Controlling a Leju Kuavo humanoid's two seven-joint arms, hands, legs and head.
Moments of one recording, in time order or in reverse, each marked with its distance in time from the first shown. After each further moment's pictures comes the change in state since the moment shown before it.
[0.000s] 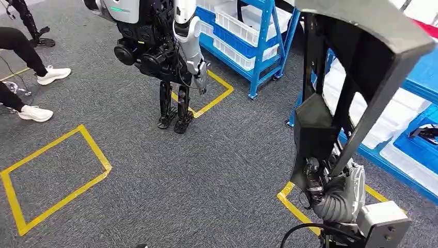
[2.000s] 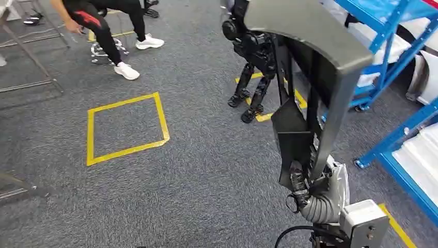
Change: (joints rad) left arm 0.002 -0.008 -0.021 0.000 -0.022 0.003 -0.002; right arm -0.018 0.016 0.041 0.011 0.011 0.071 0.017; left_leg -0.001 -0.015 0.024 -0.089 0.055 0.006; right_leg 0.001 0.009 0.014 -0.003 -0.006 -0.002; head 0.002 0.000
